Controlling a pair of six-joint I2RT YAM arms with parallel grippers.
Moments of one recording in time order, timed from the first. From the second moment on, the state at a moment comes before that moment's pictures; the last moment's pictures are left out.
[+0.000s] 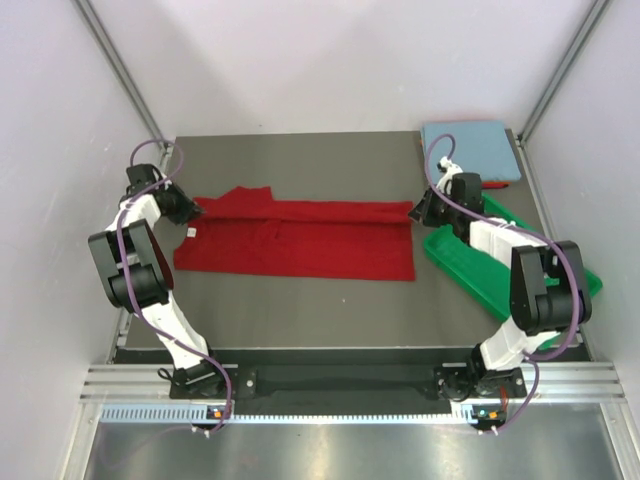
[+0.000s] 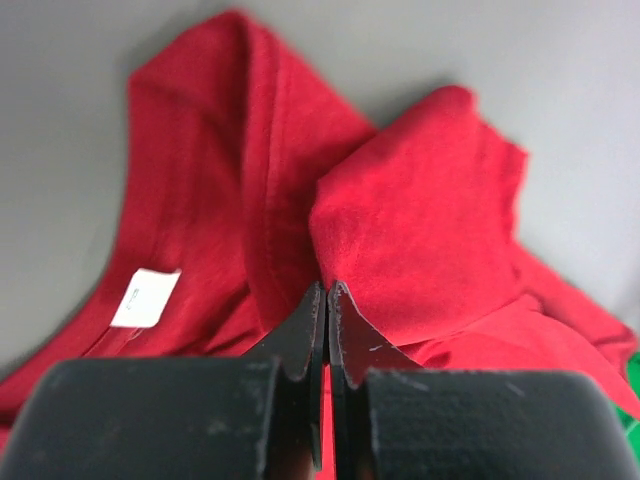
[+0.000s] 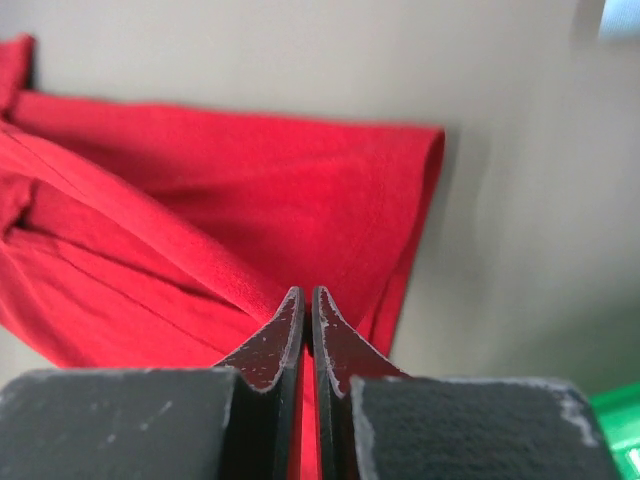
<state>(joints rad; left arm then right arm) 0.37 1.87 1.32 -0.36 0.43 -0.46 0.13 1.62 0.91 0.11 -0.36 0.33</state>
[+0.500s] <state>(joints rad) 0.34 1.85 1.36 -0.52 0.11 -0.41 0.15 1.67 0.99 -0.11 -0.33 0.32</state>
